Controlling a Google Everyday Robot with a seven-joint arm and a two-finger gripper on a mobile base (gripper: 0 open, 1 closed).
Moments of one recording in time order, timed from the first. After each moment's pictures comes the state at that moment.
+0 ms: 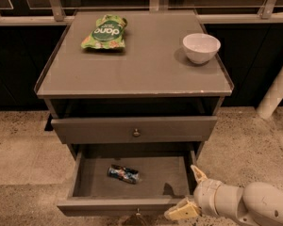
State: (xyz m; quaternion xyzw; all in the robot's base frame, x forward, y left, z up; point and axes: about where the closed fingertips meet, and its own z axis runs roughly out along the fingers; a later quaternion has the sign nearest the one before) arm 0.402 -0.141 0.562 -0.40 0.81 0.19 0.38
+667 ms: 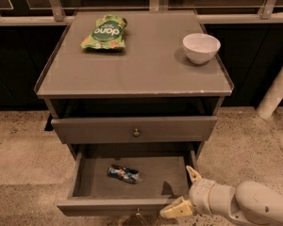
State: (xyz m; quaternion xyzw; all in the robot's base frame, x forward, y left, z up) arm 0.411 -0.132 0.542 -0.39 0.81 0.21 0.38
